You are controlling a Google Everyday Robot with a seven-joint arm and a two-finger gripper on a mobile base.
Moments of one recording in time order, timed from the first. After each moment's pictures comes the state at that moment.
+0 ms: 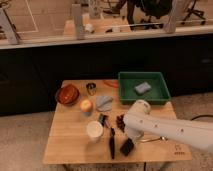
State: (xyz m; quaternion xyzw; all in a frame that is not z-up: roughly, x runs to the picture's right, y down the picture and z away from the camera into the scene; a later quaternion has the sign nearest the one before) arm 0.133 0.283 0.772 -0.34 -0.13 -0.37 0.86
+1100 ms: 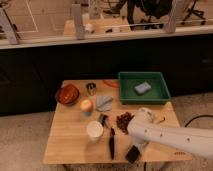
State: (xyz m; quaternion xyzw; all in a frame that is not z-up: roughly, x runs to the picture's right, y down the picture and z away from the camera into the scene) arm 0.174 0.312 0.770 -0.35 -0.10 -0.37 0.85
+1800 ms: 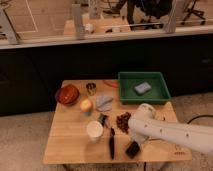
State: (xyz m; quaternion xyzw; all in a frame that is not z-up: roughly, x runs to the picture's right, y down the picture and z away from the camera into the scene) arm 0.169 0.287 0.779 -0.34 -0.11 -0.36 0.86
